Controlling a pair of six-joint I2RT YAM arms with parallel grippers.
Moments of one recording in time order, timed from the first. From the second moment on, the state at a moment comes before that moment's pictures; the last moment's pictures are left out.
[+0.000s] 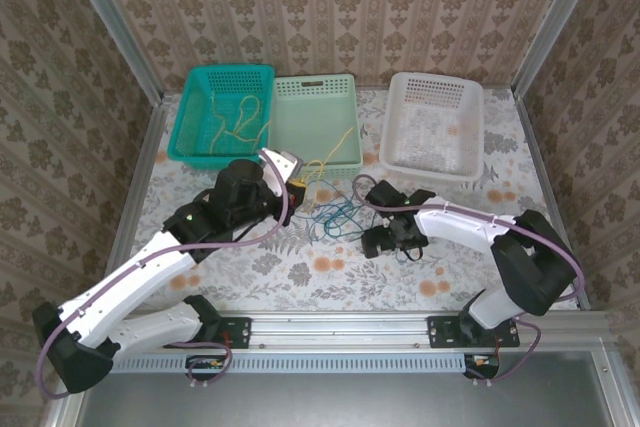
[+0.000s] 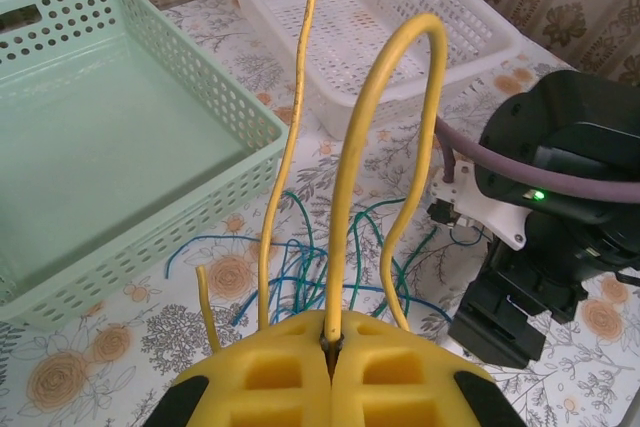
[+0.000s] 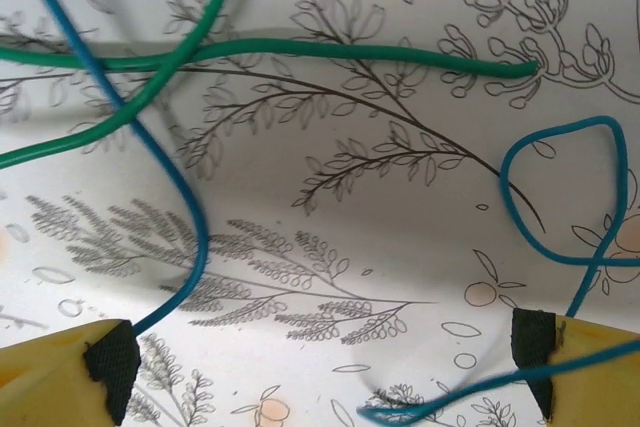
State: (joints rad) left arm -0.84 0.97 0.95 -0.46 0.05 -0.15; right arm 0.67 1.50 0.84 -0.74 0.04 0.46
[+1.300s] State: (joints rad) left arm -0.88 0.97 0.88 -0.31 -0.01 -0.33; right arm 0.83 1.01 0.69 -0.17 -0.06 0.52
